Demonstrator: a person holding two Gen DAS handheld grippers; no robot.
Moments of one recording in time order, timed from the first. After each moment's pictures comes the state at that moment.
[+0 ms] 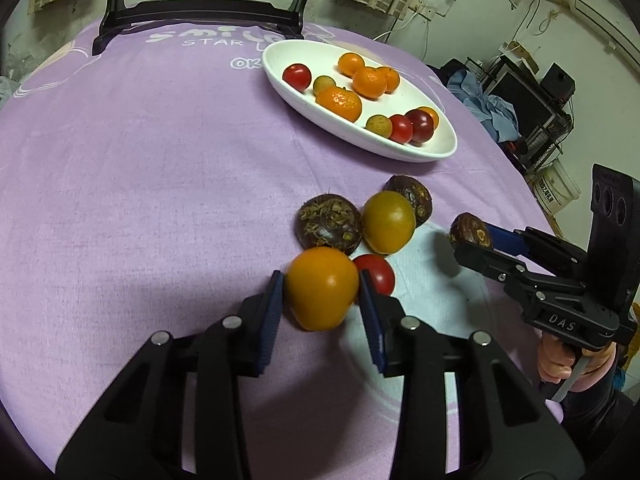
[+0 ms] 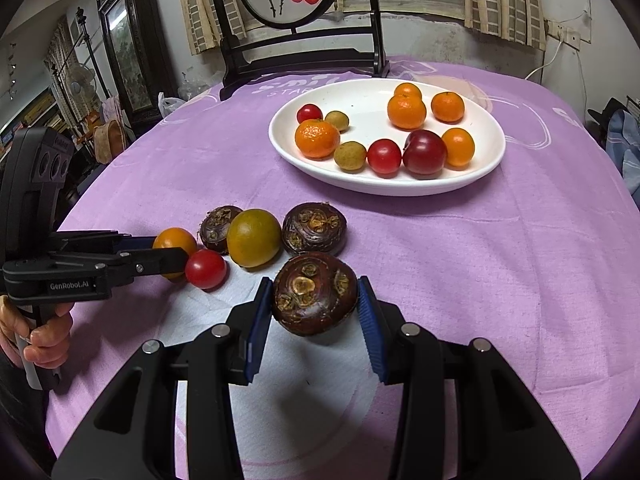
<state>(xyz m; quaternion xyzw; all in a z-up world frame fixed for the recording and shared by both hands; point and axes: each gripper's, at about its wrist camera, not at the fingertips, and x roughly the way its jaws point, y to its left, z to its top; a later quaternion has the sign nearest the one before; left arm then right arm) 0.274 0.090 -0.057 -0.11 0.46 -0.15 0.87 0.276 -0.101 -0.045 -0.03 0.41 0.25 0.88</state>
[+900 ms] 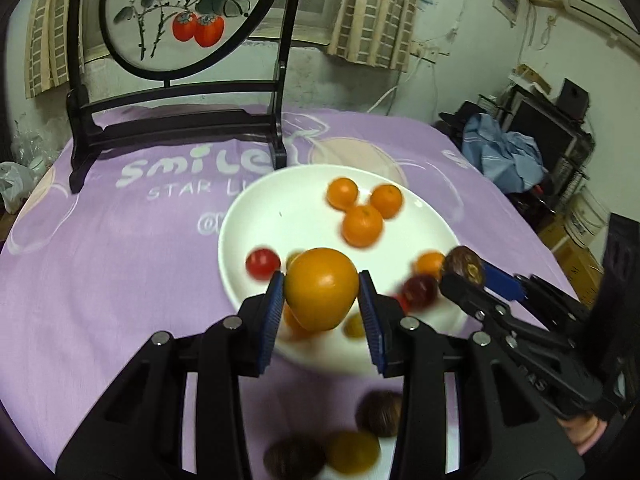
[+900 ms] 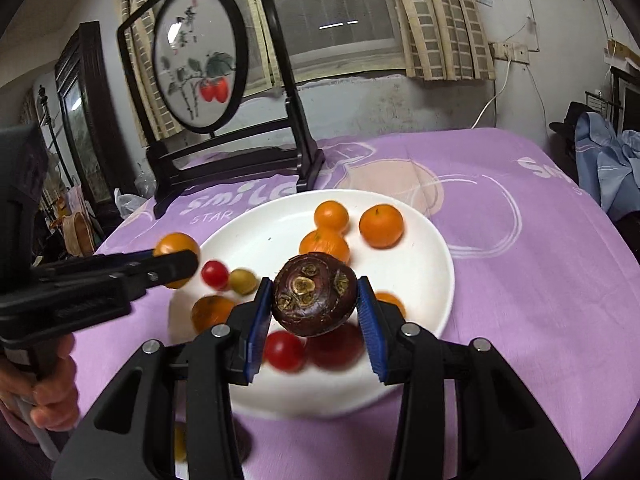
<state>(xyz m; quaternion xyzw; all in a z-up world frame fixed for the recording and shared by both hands) 0.405 0.032 0.015 -0.05 0.38 -0.10 0.92 0.400 -0.134 -0.015 0.05 0.31 0.18 0.93</state>
